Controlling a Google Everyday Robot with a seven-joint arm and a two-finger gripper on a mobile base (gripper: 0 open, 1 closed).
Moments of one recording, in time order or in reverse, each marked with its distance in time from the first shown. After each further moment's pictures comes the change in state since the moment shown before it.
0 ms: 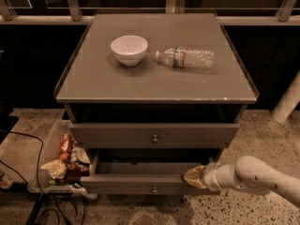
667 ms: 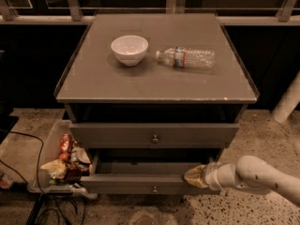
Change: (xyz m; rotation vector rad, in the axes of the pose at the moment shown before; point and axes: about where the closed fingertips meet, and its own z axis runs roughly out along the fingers) arm 0.000 -0.006 -0.001 0.009 -0.006 0.008
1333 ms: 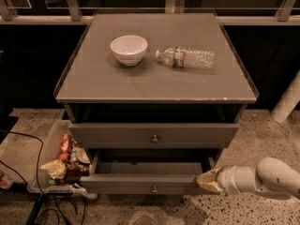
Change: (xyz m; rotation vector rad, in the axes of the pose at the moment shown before) arm 0.015 0.006 -0.049 -0.052 -0.038 0.055
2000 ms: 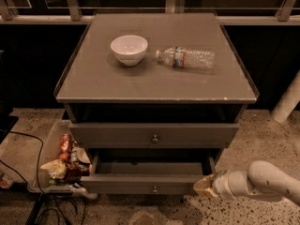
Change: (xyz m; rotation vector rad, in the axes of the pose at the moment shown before) arm 0.023 0.010 0.023 -0.028 0.067 0.013
